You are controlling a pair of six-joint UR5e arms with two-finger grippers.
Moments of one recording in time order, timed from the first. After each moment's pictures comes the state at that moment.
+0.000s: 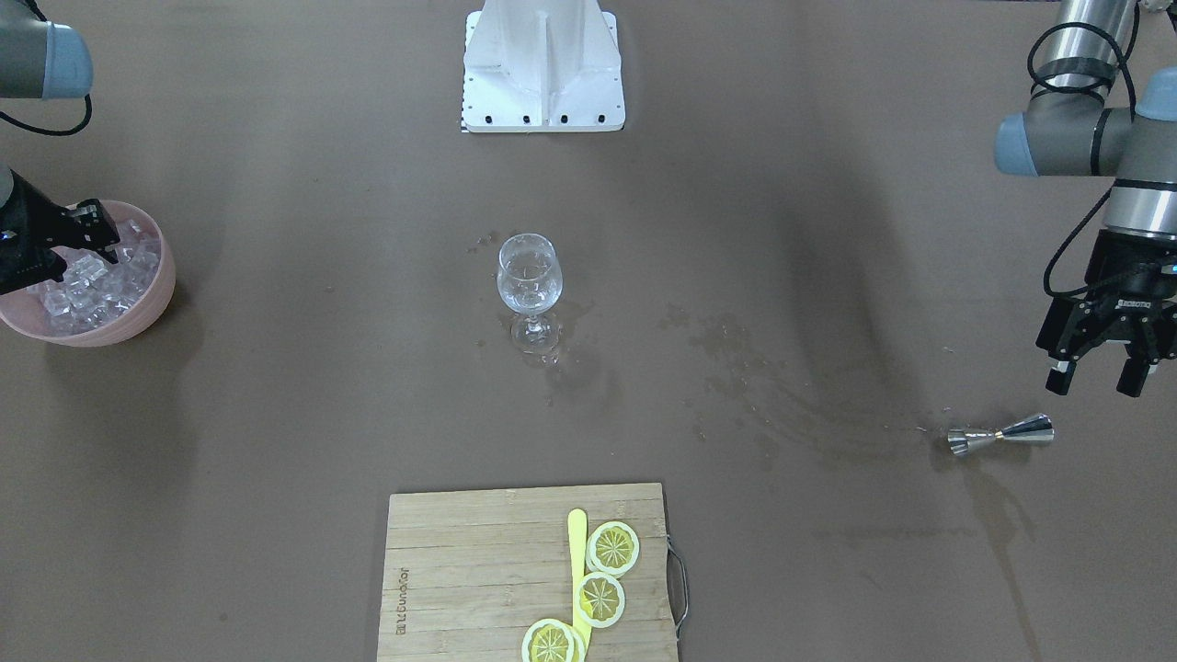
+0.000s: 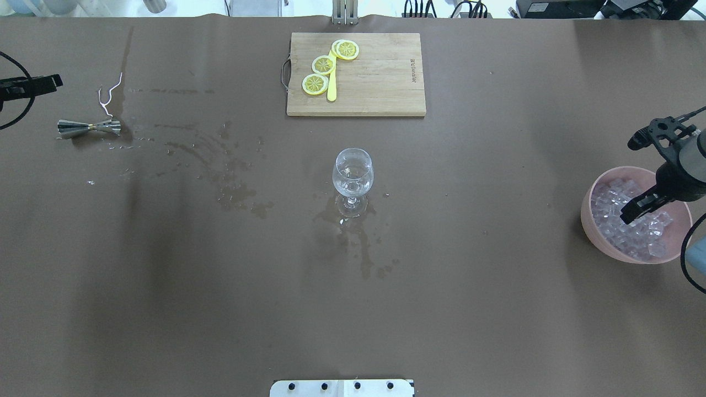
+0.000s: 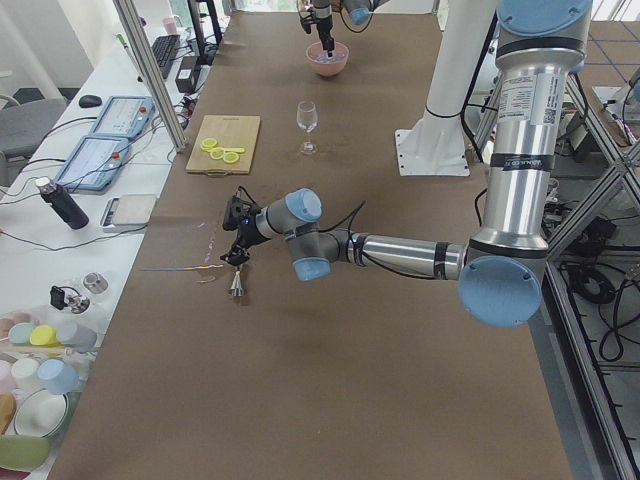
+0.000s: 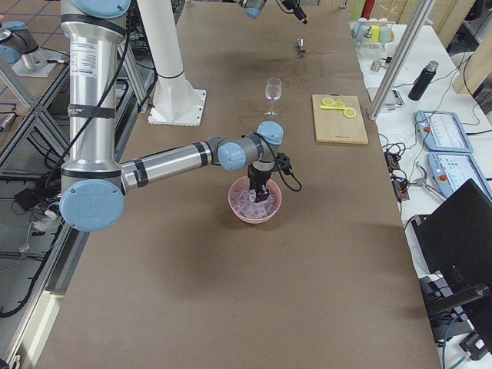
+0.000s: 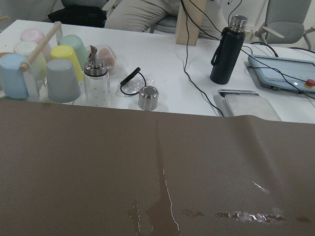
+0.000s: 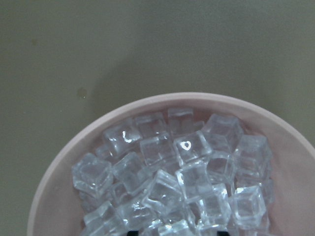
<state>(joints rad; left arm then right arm) -1.06 -1.63 -1.52 -2.73 -1.66 -1.00 1.00 -1.63 1.89 -1.50 2.21 0.22</state>
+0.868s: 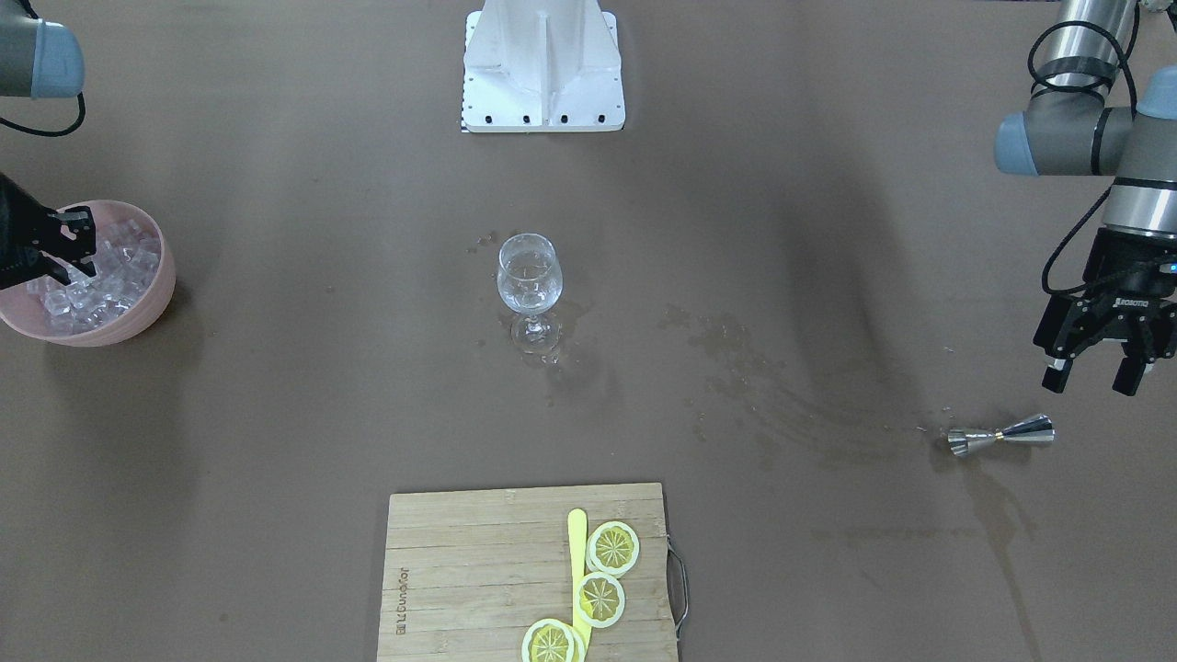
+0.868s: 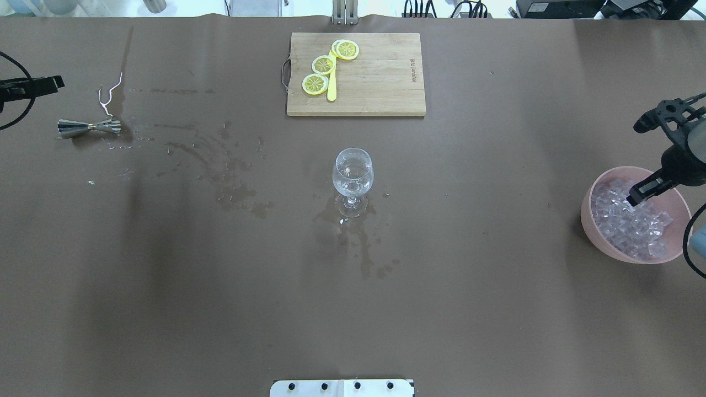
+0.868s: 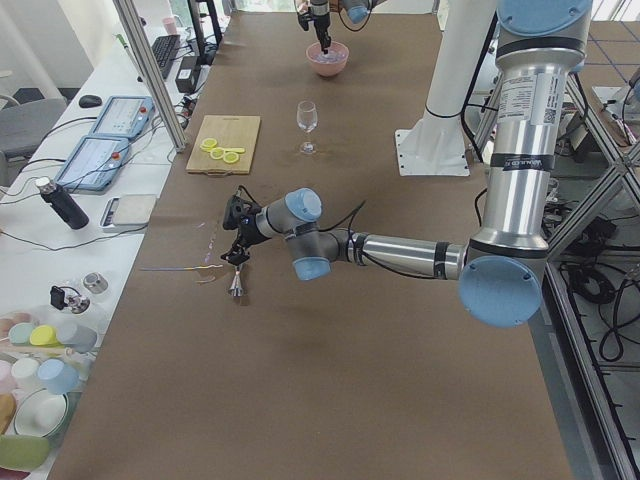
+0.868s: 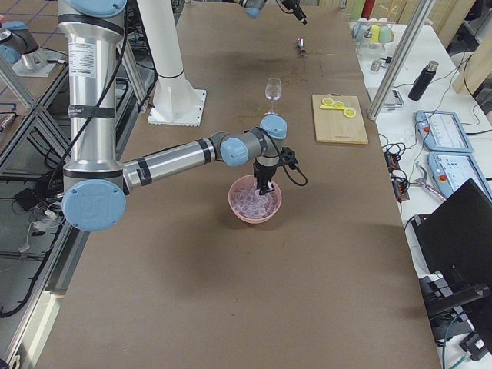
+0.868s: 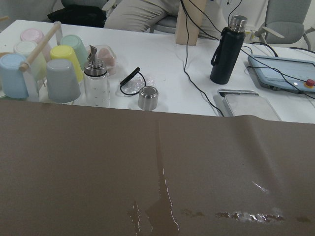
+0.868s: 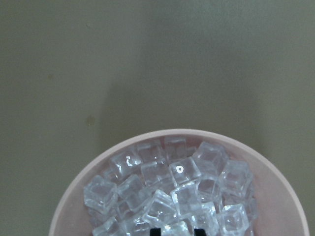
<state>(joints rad) -1.06 -1.63 -1.53 -2.73 -1.69 -1.00 1.06 -1.60 1.92 -1.52 2.22 0.21</state>
